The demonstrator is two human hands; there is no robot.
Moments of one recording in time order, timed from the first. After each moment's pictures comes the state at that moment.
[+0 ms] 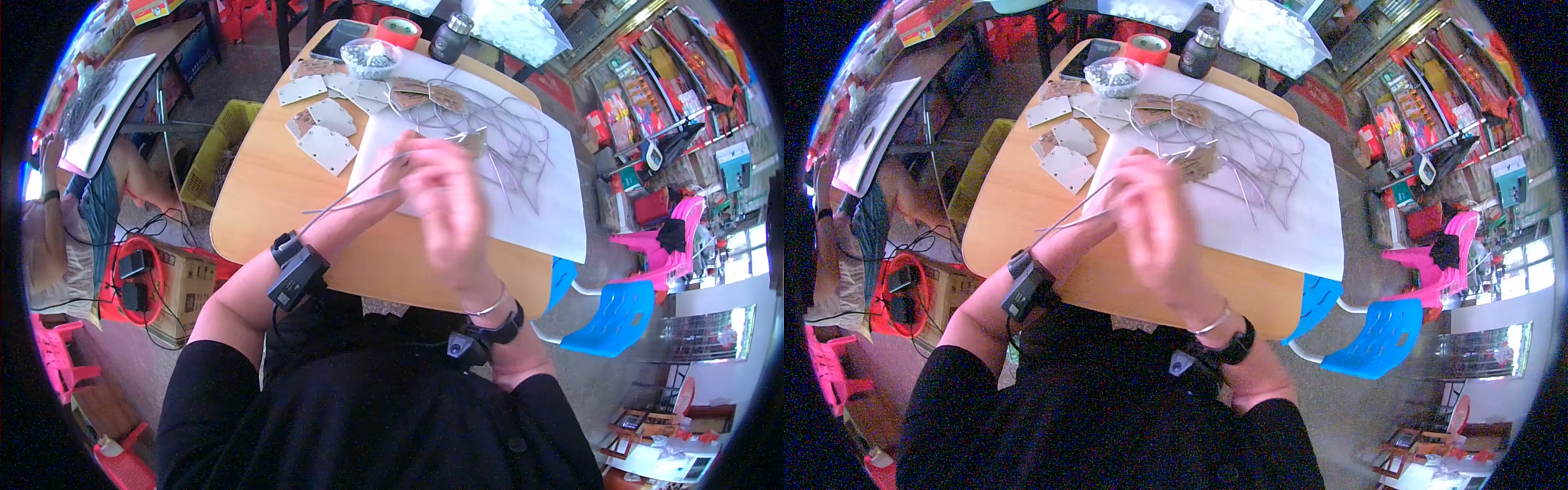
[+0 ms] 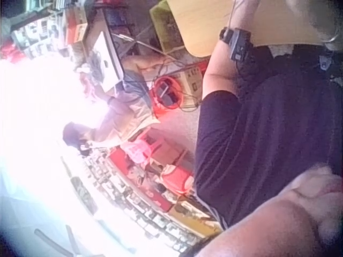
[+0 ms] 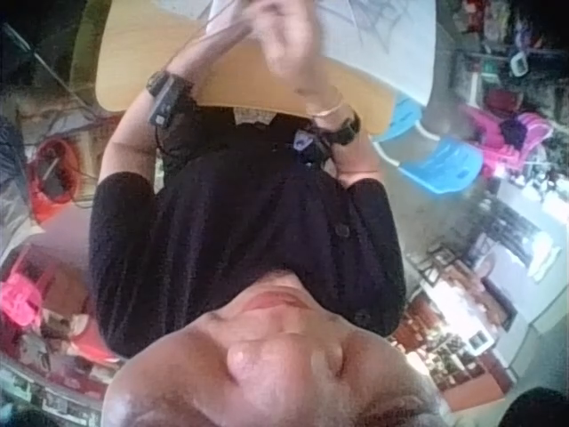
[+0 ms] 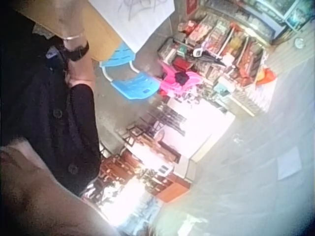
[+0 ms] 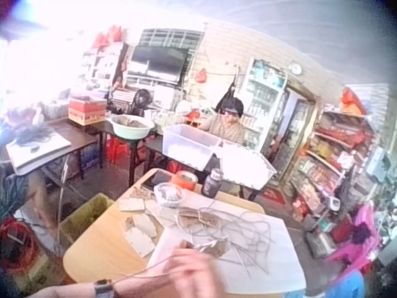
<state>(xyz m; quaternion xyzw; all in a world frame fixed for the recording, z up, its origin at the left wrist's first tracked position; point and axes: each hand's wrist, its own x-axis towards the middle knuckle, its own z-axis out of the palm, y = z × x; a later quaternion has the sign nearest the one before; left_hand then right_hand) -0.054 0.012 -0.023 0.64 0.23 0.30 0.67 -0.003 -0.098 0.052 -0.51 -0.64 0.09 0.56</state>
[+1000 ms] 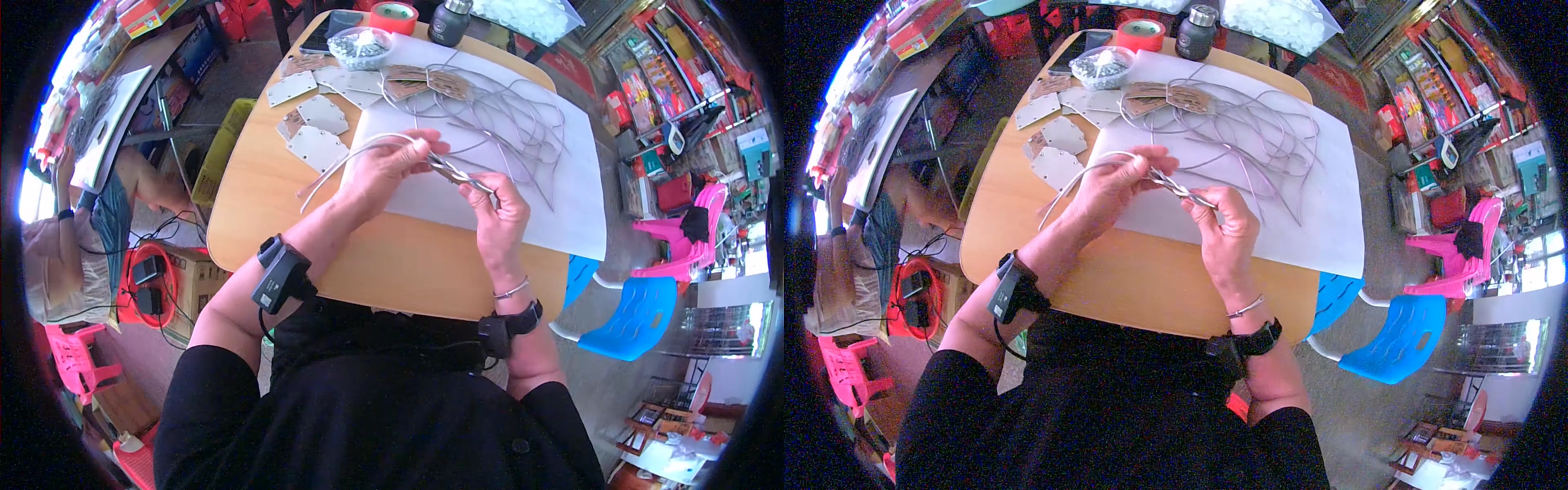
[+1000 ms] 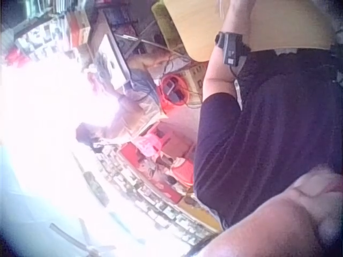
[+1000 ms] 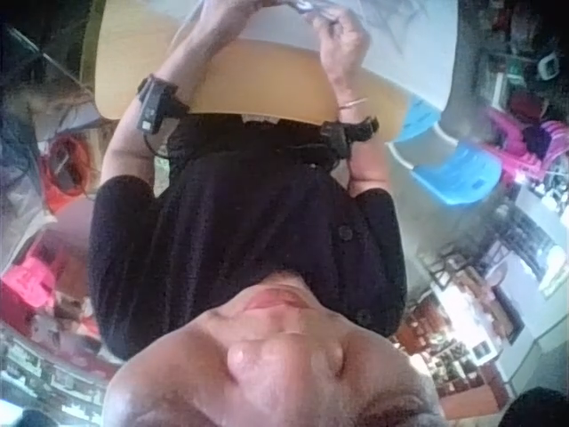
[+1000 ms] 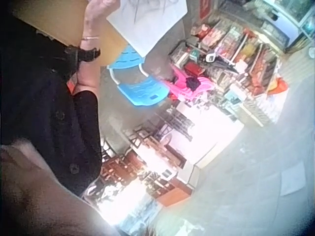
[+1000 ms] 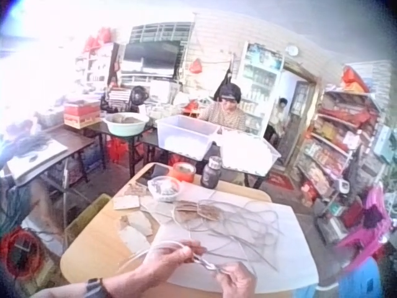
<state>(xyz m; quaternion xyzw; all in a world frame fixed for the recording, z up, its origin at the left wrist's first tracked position) -0.045 0.019 -0.035 0.48 0.16 0.32 0.80 0.083 -0.110 -0.024 -0.57 -0.49 0.13 0.65</state>
